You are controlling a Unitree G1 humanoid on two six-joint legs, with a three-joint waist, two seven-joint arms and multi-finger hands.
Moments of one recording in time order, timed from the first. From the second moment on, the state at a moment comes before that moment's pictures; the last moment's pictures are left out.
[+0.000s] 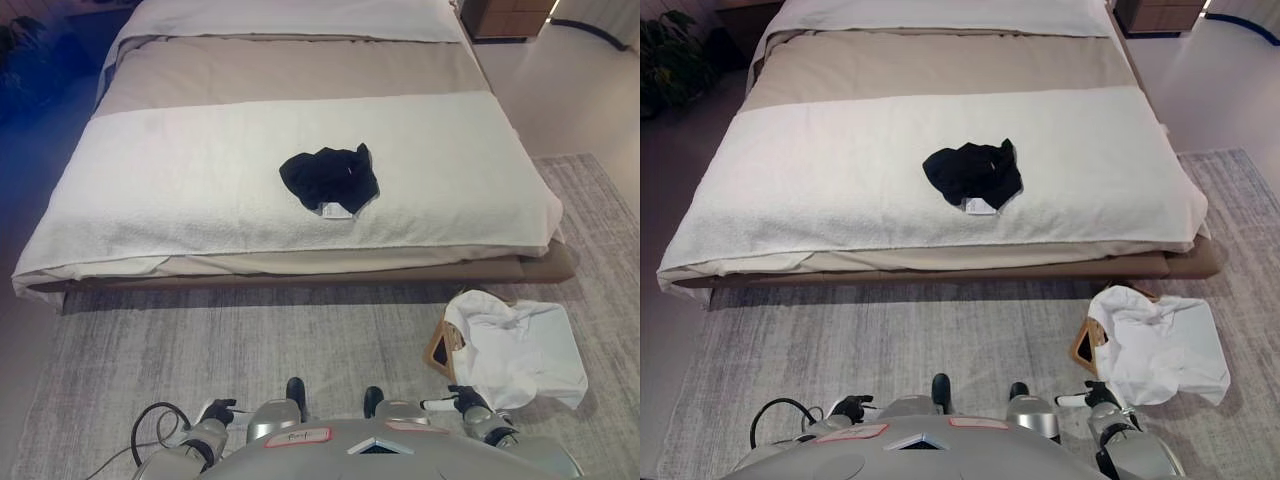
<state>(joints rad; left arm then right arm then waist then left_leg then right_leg) 0.00 0.19 -0.25 1.35 0.04 0.06 0.15 -0.03 -0.27 0.25 1.37 -0.05 0.06 -0.19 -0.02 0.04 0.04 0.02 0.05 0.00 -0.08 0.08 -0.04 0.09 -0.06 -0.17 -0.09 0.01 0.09</state>
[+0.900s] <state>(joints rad) 0.02 0.20 -0.25 1.36 0.04 0.07 0.14 -0.03 -0.27 0.27 1.37 -0.05 0.06 -0.18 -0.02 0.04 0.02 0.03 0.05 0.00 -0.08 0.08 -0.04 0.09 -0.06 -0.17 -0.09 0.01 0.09</state>
